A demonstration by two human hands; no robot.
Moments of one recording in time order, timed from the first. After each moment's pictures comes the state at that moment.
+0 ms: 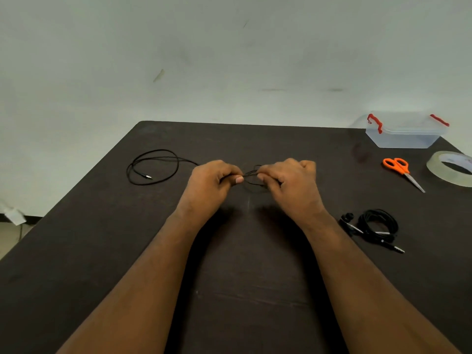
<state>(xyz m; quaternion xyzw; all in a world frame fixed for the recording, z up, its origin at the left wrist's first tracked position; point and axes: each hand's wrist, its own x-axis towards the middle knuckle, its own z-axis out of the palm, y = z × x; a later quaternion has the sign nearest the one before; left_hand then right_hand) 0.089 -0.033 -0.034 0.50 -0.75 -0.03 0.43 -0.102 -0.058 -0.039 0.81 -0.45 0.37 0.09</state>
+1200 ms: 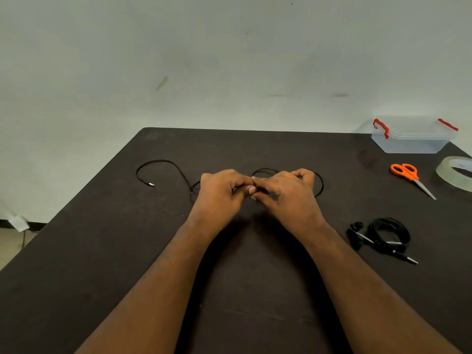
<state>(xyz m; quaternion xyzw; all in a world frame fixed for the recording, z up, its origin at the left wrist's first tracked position) 0.077 -0.035 -0.039 0.50 -0.75 -0.03 0.43 -0.089 -0.052 -0.043 0.82 -0.42 0.38 0.11</state>
